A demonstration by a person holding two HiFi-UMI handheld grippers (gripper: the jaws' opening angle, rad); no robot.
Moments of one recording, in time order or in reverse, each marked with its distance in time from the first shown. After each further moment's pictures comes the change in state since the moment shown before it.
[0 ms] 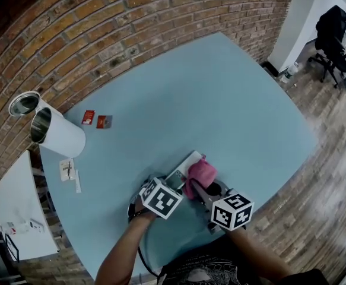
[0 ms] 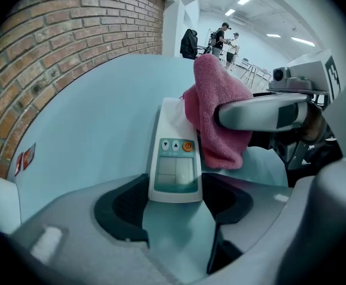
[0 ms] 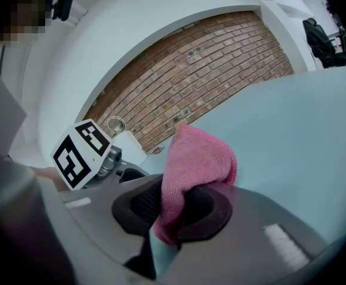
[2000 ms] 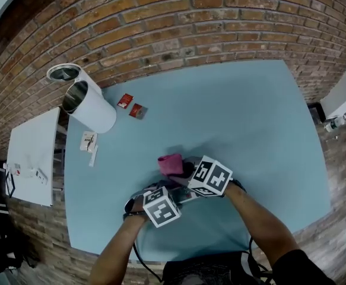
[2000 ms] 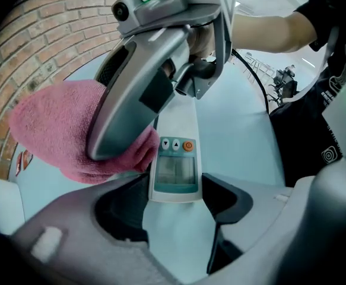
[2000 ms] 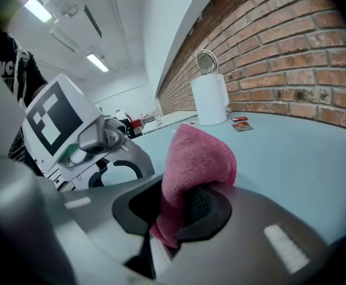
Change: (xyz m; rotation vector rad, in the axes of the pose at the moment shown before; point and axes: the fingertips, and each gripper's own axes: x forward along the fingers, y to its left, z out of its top) left arm 0.002 0.000 -0.004 -0.017 0.088 -0.009; right arm 0.119 0.065 0.000 -0.799 0.597 0.834
